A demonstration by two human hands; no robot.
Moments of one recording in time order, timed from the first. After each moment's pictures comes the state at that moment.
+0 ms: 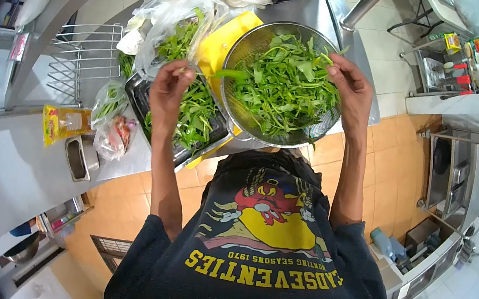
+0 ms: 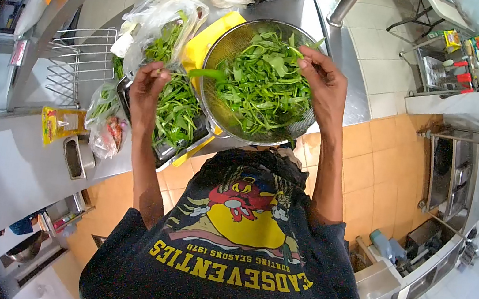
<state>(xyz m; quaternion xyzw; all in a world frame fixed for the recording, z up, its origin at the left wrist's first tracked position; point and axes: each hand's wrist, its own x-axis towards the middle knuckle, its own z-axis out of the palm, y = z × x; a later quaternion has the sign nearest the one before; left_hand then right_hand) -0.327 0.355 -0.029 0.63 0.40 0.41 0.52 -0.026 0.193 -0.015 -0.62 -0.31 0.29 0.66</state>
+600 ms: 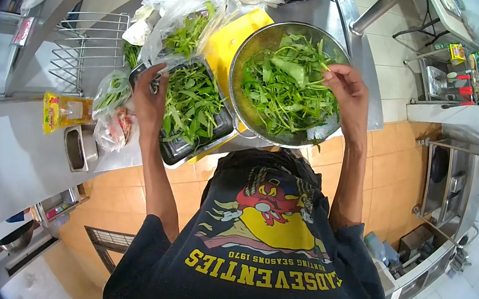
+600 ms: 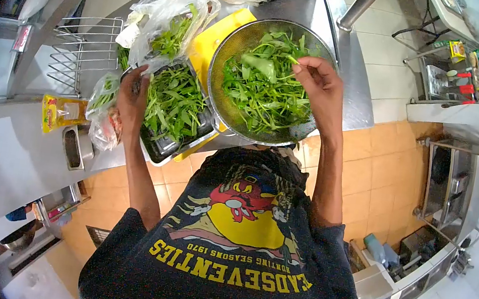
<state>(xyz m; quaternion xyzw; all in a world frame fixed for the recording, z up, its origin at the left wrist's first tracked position) -0.384 0.374 -0.038 0.77 0.50 0.35 0.19 -0.039 0.200 -0.019 -0.61 -0.32 0.34 0.64</state>
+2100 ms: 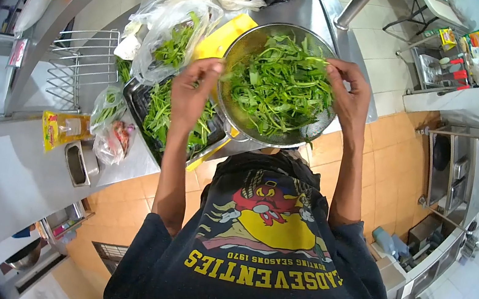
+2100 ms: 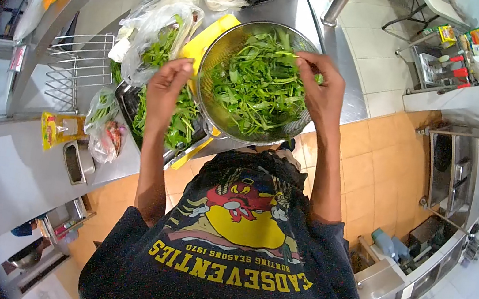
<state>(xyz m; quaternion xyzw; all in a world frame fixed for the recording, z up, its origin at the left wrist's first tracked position) -0.279 0.337 -0.014 0.67 0.39 0.36 0.52 -0.024 0.187 -0.011 -0.69 -0.40 0.14 0.59</state>
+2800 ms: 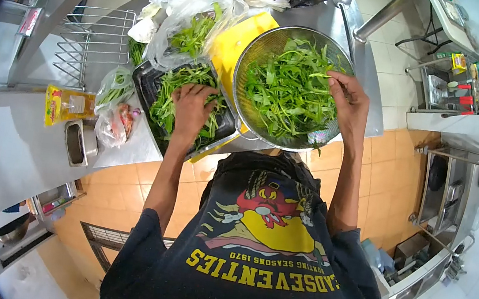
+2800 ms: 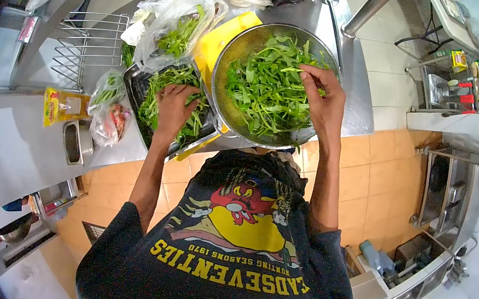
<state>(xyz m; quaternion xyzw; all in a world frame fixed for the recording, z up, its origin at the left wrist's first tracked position) -0.346 0.330 -0.087 0.88 0.45 0.12 0.10 -0.039 0.195 -0.027 -0.68 -0.39 0.24 0.57</state>
